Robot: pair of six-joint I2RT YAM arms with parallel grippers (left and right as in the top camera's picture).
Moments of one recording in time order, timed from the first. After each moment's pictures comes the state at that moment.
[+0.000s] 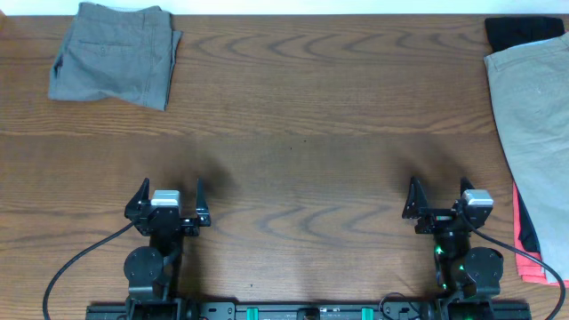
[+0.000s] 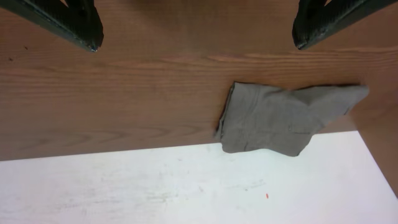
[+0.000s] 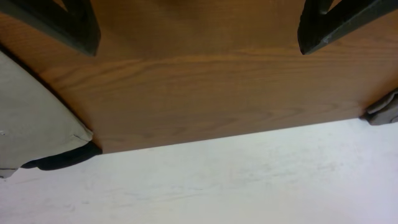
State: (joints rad) left arm 0.00 0.01 0.02 -0.12 0.01 0.07; right arm 0.04 0.01 0.01 -0.07 -0.01 0.19
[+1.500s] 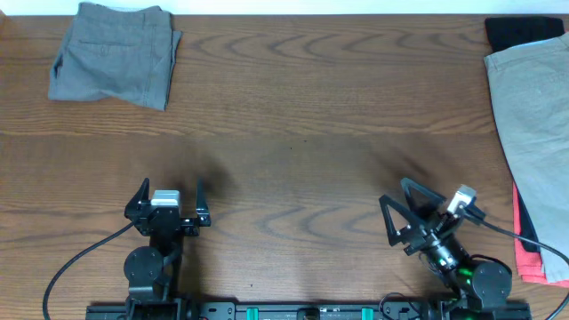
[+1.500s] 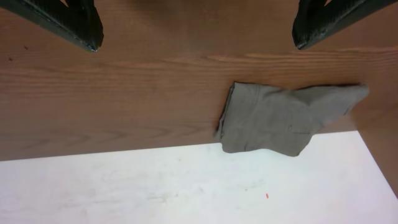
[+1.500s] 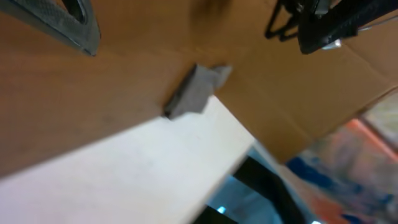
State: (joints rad) left arm 0.00 0.01 0.02 -0.12 0.01 0.07; right arm 0.04 0.01 0.01 0.20 -0.60 0.85
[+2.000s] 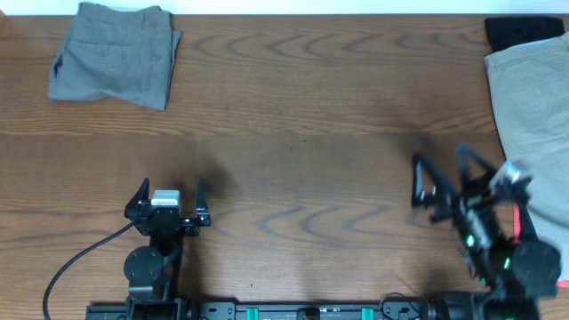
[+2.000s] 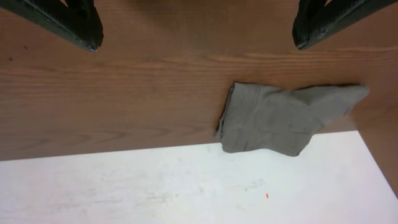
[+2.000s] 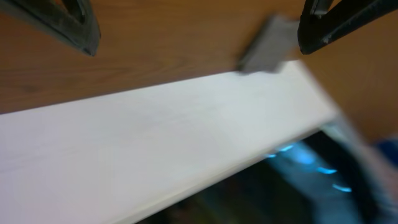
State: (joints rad) left arm 0.00 0.01 0.02 -0.12 0.01 0.07; right arm 0.04 0.43 0.56 -0.09 -0.25 0.47
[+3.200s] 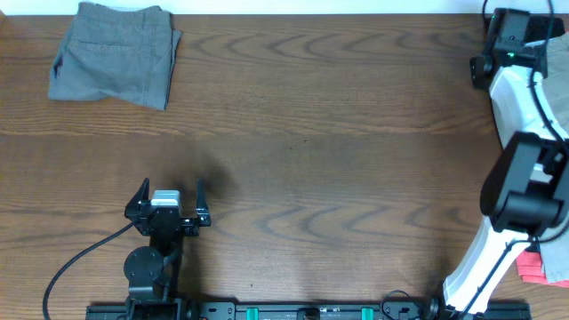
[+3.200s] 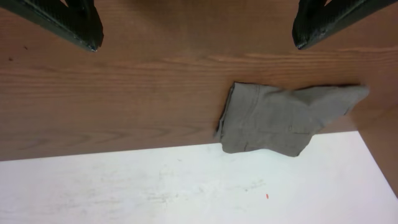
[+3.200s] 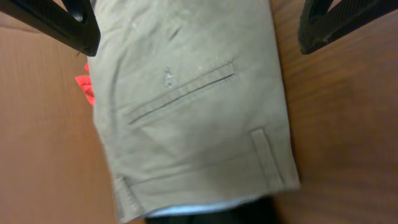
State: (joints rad) left arm 0.00 0.01 0.02 -0.12 0.01 0.07; right arm -0.20 2.18 1.70 -0.42 0.60 -0.37
